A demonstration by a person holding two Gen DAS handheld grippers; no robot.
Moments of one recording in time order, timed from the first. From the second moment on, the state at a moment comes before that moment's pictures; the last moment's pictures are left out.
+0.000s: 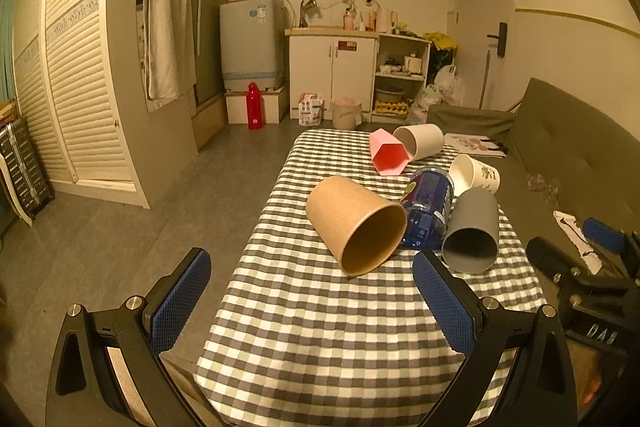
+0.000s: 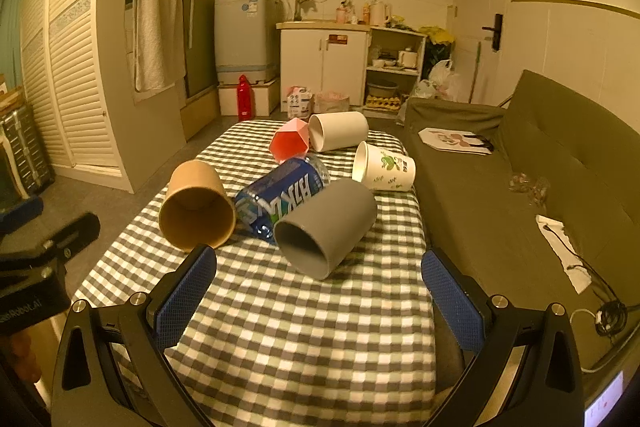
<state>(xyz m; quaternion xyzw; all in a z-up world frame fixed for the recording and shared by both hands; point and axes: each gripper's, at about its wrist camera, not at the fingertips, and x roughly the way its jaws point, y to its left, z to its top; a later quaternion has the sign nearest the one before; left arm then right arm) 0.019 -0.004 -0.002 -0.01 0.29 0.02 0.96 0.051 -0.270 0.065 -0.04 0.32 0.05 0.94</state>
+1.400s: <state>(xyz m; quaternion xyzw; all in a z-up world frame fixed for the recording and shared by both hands) 0.225 -0.102 -0.034 0.03 0.40 0.02 0.92 0.347 -0.330 -0.048 -0.26 0.48 0.23 0.81</state>
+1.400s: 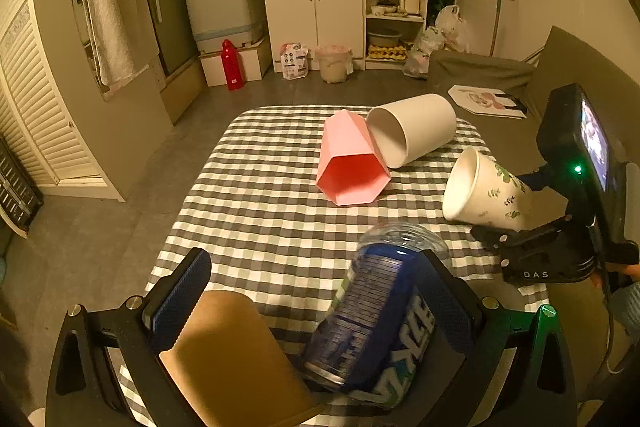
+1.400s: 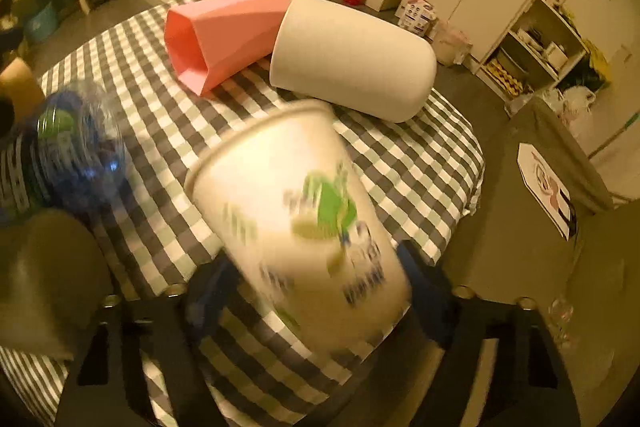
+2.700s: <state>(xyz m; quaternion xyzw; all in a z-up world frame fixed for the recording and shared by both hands) 0.038 0.012 0.000 0.02 0.31 0.06 0.95 0.067 -0.211 0.027 -0.01 0.50 0.09 0.86</state>
